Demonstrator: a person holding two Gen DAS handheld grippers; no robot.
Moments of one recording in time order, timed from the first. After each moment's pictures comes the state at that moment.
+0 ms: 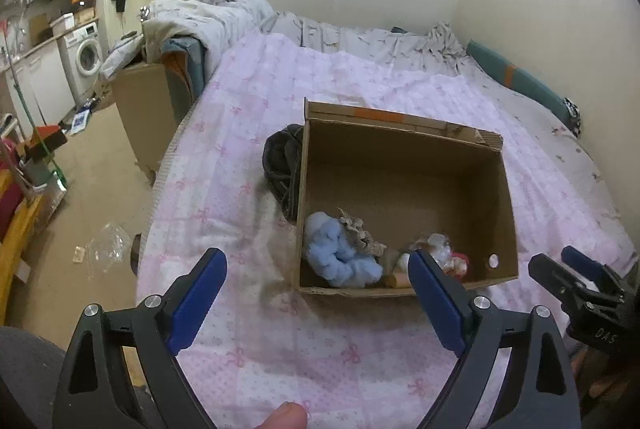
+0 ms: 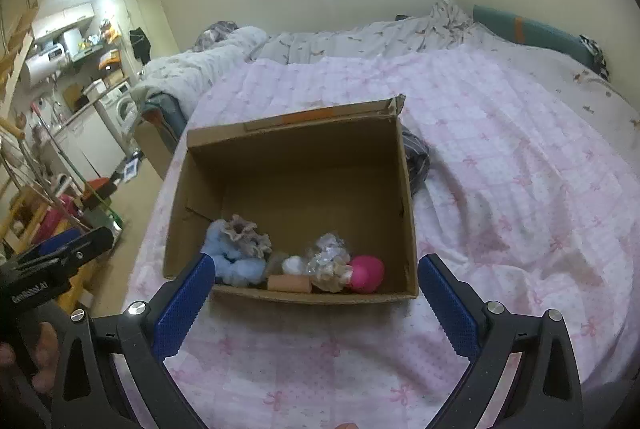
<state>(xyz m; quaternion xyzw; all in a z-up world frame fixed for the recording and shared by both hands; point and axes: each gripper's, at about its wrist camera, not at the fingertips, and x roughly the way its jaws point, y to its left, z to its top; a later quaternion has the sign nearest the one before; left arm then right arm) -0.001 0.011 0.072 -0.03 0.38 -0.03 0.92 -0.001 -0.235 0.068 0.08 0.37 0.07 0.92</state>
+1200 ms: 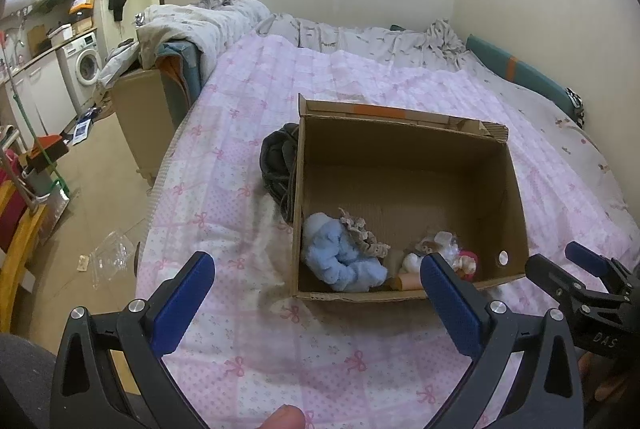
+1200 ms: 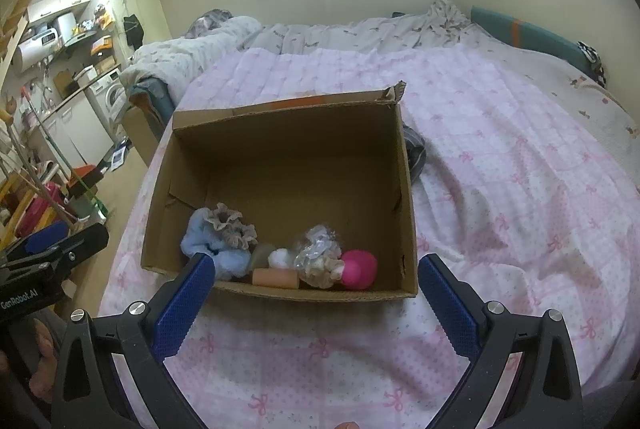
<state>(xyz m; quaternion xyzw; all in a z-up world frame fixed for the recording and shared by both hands) 0.008 0.004 0.059 -0.02 0.38 -0.03 0.92 0.003 -0.228 0.057 0.06 0.38 0.05 0.92</state>
